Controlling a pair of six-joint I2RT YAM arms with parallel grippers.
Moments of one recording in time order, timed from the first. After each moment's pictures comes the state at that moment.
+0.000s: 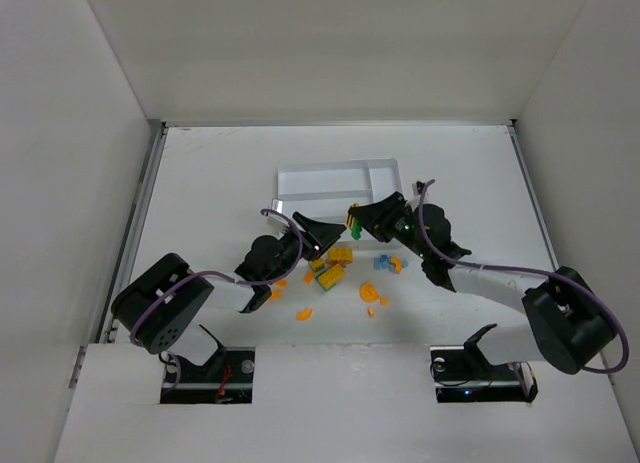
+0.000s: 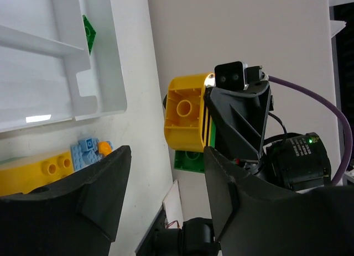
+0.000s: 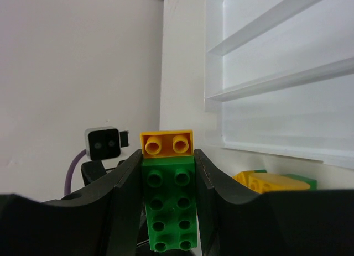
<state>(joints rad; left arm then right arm) -0.72 1.48 0.33 1.13 0.06 -1.32 0.58 1.32 0.54 0.62 -0.10 1.22</state>
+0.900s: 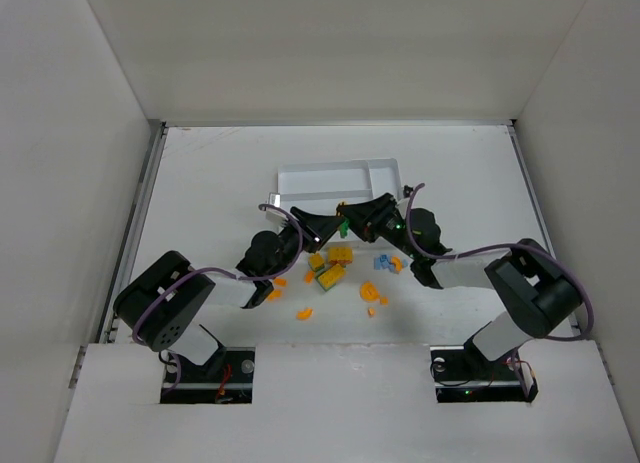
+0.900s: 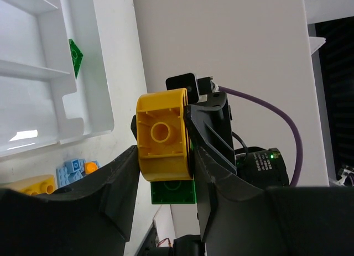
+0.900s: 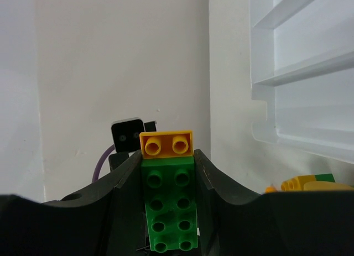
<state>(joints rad) -0.71 1.50 0.37 1.16 0.03 -1.34 0.60 1.55 0.53 0.99 -0.19 1.49</state>
